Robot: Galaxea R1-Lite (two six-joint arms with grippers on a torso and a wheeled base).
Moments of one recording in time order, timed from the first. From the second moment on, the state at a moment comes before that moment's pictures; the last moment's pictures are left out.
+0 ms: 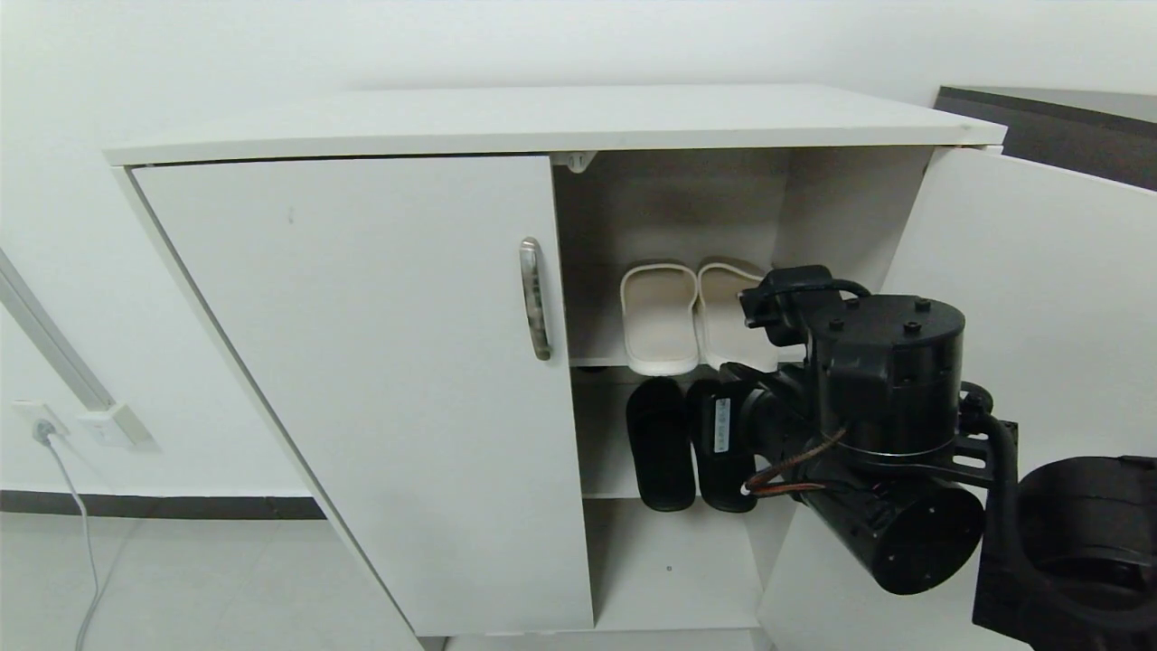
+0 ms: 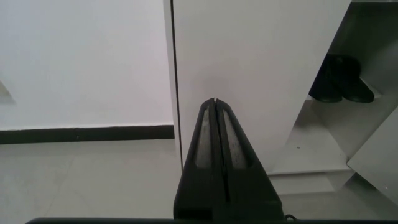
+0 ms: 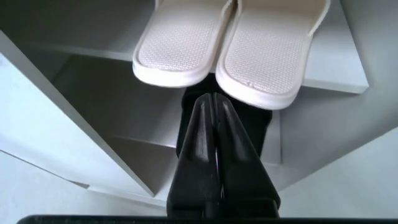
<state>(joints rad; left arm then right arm) 0.00 0.00 0.00 0.00 0.00 -0.01 0.92 1.73 -0.93 -0.60 -0.69 0.15</state>
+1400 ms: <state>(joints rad) 0.00 0.00 0.00 0.00 0.00 -0.01 0.92 1.75 -0.90 -0.60 -0.69 0.15</state>
